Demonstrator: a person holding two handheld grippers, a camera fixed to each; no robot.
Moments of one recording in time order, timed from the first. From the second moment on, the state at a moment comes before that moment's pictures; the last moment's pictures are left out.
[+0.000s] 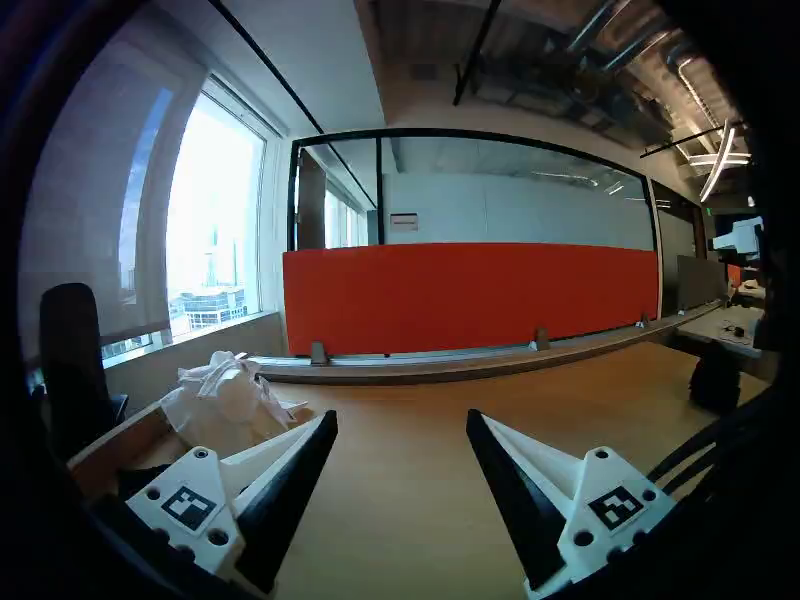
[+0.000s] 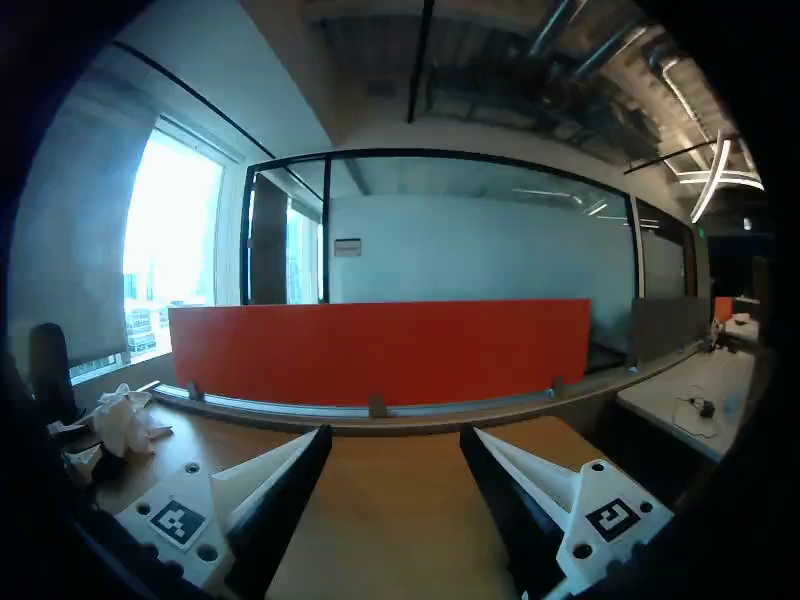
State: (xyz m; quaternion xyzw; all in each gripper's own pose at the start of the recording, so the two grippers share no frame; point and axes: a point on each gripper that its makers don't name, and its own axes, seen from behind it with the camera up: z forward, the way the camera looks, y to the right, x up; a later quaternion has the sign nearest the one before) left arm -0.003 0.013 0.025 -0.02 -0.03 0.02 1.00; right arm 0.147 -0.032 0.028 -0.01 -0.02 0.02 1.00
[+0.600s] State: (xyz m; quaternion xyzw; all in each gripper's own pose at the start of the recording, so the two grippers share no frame) left arm -0.058 0.011 0.016 -0.01 -0.01 0.00 1.00; right arm 0.116 -0.046 0.034 0.00 -0.02 0.02 1.00
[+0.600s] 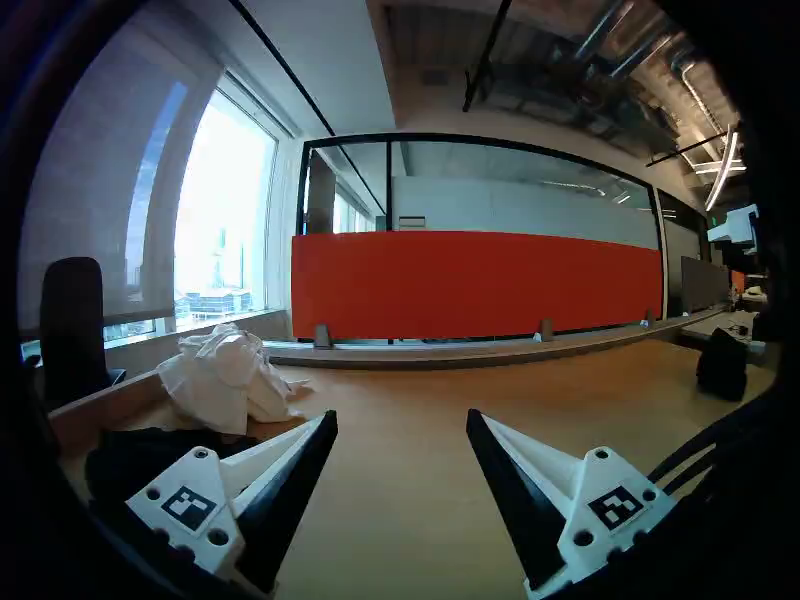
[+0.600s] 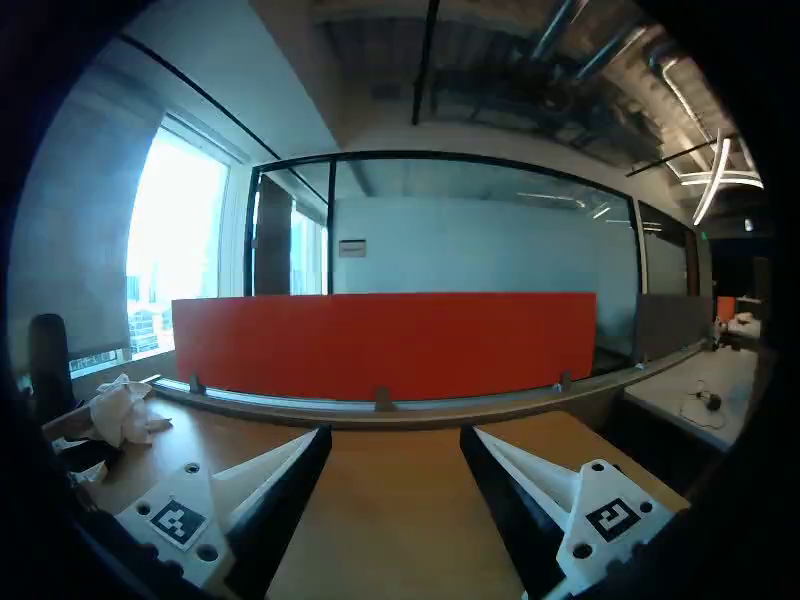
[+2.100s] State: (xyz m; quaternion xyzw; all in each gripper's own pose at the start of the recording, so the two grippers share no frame) left arm -0.076 0.013 0.009 0.00 0.00 0.00 1.00; right arm 0.102 -0.004 0.026 -0.02 0.02 0.02 1.00
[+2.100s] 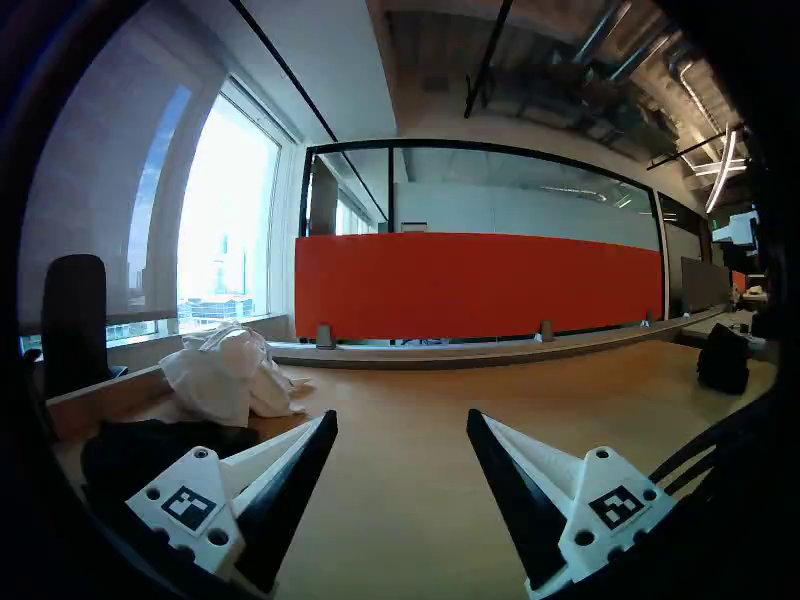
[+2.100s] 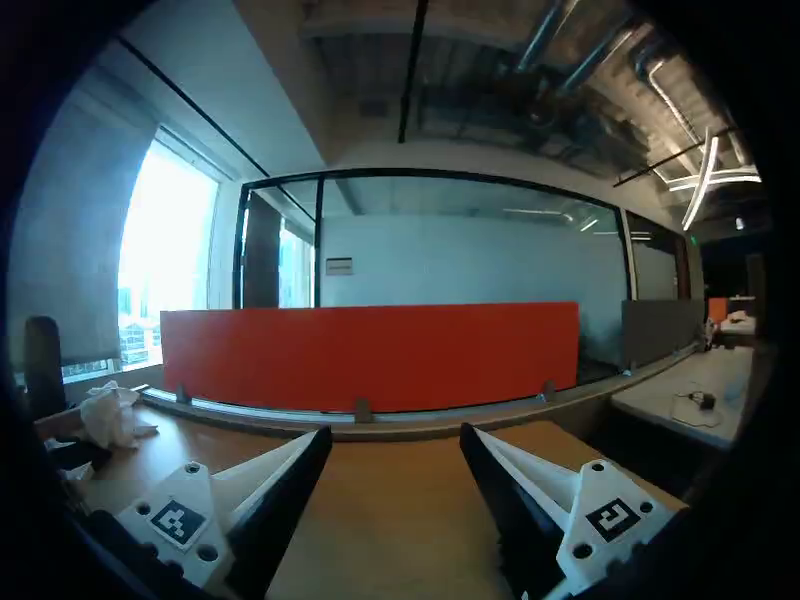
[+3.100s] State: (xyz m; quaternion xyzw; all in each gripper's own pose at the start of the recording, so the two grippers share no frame) left arm -0.078 0.013 0.010 0.00 0.00 0.00 1.00; right arm -0.022 0.026 0.015 -0.02 0.02 0.05 1.00
